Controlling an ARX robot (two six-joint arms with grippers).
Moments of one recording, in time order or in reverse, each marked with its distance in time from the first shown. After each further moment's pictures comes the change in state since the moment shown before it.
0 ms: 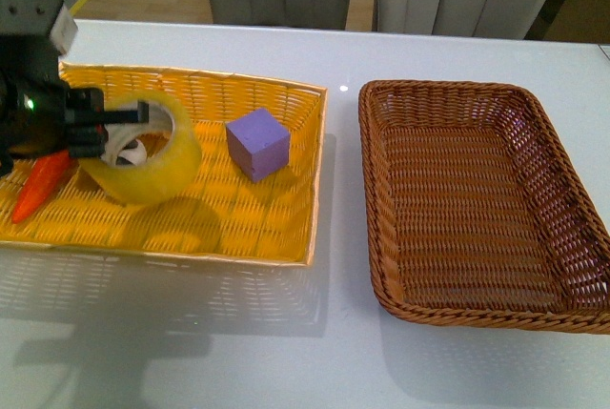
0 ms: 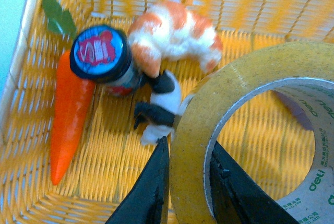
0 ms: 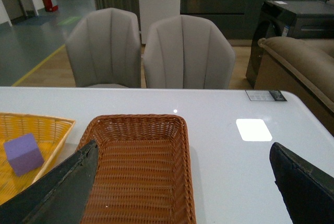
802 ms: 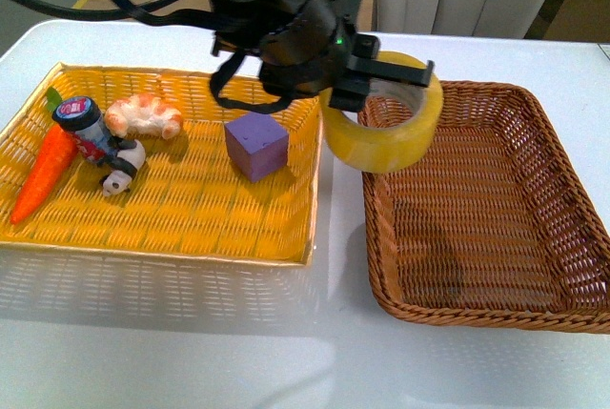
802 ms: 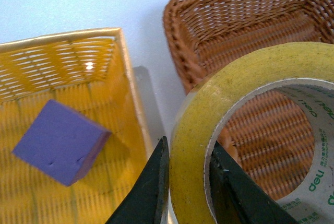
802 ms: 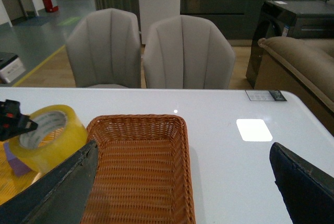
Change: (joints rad) left arm -0.449 0.243 0.485 -0.229 -0.012 -0.056; right arm 0.000 0.000 0.000 0.000 0.000 0.000
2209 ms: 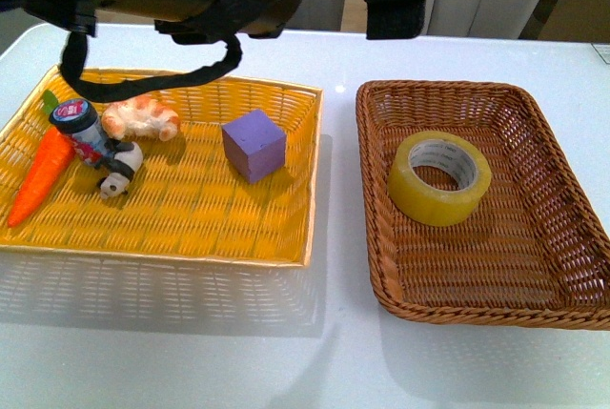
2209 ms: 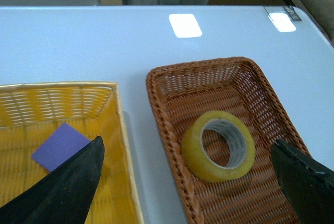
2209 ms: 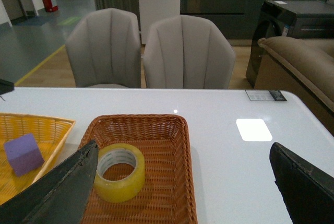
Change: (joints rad) left arm 0.008 -0.380 -0.445 0.395 0.058 -0.113; right arm 0.000 0.000 0.000 0.000 0.000 0.000
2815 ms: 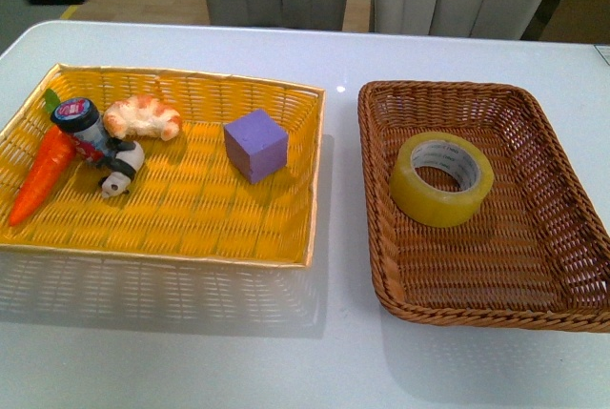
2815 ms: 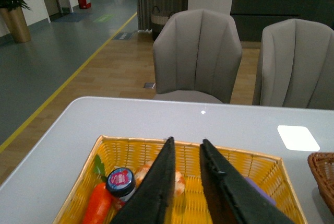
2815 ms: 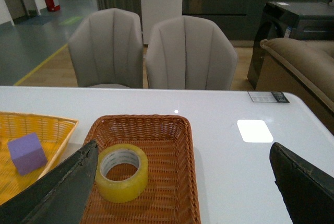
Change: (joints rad) left arm 0.216 -0.326 -0.660 0.771 -0.336 0.284; right arm 0.000 0.000 0.000 0.000 -0.001 0.000
